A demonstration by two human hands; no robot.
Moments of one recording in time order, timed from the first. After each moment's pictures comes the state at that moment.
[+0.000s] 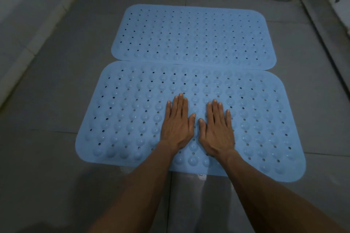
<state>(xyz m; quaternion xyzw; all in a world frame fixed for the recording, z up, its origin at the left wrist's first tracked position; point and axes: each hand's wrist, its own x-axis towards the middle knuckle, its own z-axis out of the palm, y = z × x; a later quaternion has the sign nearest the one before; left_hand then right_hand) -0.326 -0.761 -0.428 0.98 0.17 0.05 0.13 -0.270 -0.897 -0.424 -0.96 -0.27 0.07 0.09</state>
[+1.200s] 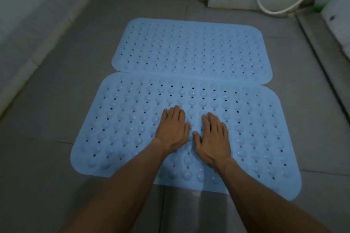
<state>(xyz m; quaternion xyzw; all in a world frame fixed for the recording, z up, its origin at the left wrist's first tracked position) -0.305 -0.745 -0.392 0.98 0.14 -0.04 0.10 -0.256 -0.897 -0.401 -0.95 -0.27 0.12 0.13</state>
